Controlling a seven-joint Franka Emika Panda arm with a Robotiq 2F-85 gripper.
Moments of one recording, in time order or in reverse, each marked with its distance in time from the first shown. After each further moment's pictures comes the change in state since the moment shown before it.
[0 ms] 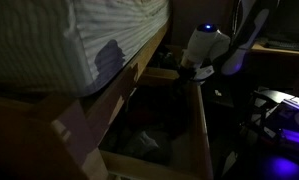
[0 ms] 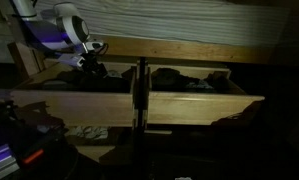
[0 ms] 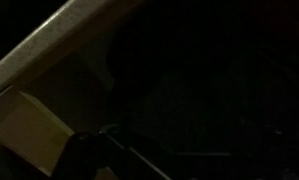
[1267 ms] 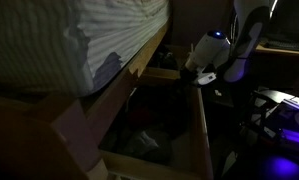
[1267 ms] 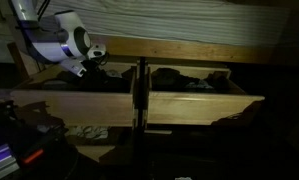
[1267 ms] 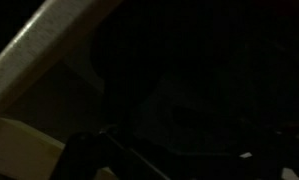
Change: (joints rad) arm -0.008 0.095 -0.036 -0.029 0.071 0.277 0.046
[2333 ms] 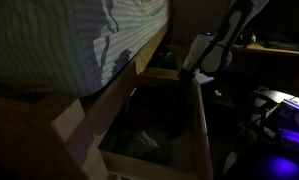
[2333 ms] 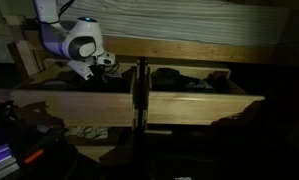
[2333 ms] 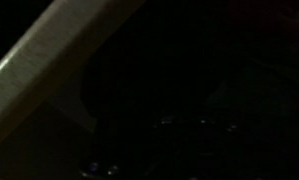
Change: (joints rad) arm -0.532 0.036 0.525 0.079 0.438 -0.248 -0.578
